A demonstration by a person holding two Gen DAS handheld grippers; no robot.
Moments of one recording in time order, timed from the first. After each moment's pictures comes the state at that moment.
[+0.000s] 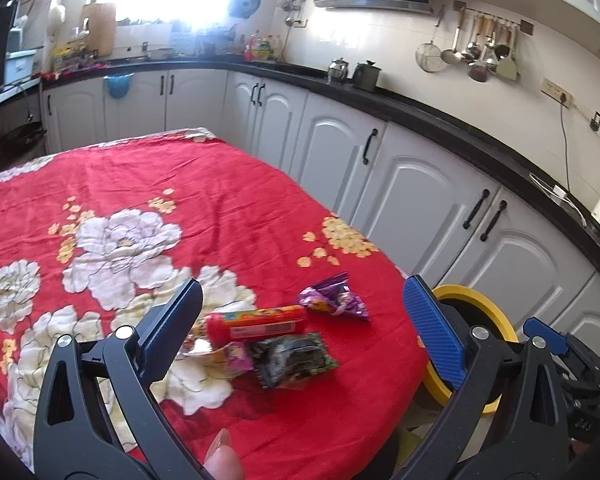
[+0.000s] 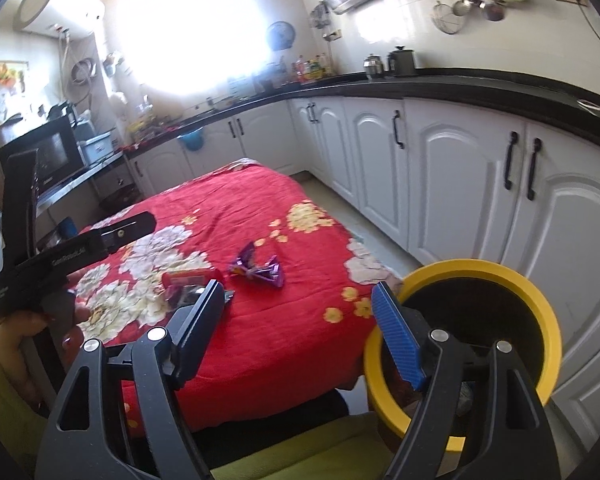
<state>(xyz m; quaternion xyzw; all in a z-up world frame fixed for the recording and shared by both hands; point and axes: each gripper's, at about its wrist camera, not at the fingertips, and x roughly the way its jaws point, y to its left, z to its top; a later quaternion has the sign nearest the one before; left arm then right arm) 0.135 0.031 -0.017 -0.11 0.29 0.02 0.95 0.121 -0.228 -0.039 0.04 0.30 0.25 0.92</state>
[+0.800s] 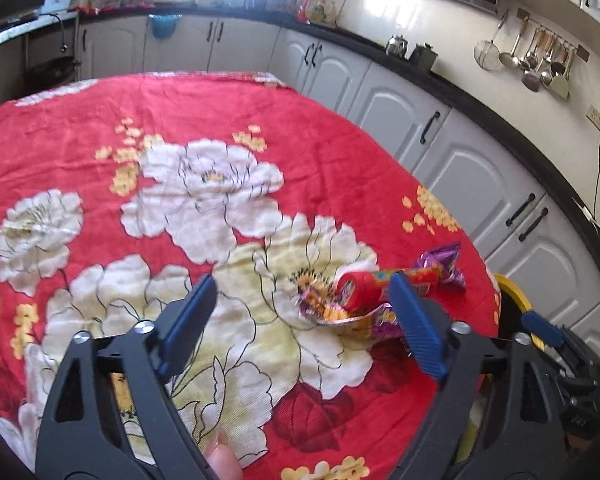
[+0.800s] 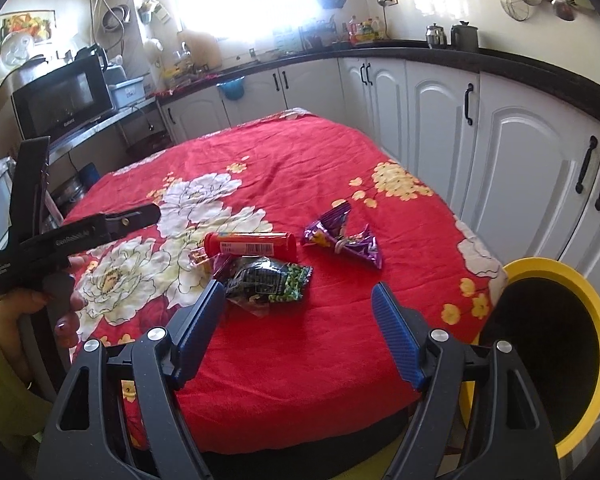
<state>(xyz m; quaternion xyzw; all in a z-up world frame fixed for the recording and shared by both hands) 0.123 0.137 -0.076 -0.18 0.36 0.05 0.92 0.136 -0.122 -0.070 -0.02 0.35 0.31 0.88</state>
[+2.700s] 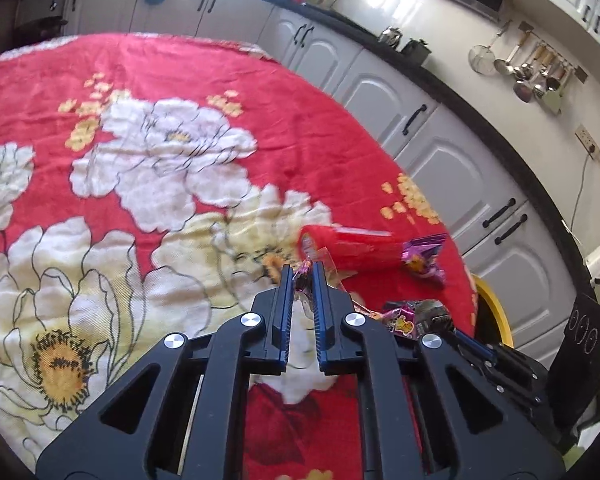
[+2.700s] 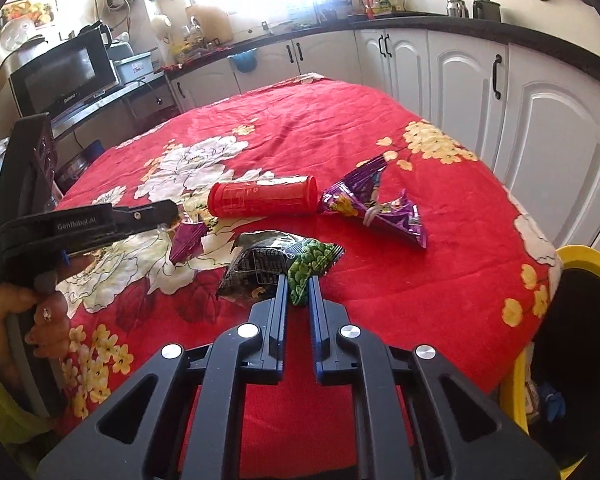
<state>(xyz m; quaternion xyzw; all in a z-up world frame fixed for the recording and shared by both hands) 0.138 0.127 -0.092 -0.24 0.36 0.01 0.90 0.159 -0.097 -0.113 -0.03 0.39 0.34 0.86</state>
